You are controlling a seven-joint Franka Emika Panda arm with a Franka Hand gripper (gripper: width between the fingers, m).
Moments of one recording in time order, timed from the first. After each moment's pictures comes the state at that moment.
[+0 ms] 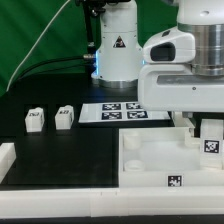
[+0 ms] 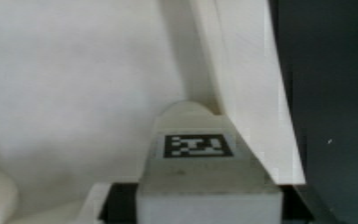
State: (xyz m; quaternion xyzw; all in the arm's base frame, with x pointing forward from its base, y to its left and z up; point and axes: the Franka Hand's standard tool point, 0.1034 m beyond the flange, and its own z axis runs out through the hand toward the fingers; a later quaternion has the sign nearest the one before) arm 0.592 0.117 0.072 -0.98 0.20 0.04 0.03
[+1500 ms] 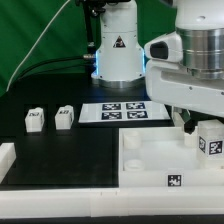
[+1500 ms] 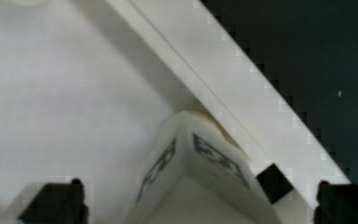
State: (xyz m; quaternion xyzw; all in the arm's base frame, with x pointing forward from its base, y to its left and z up) arm 0.591 0.118 0.069 -0.96 0.27 0.05 0.04
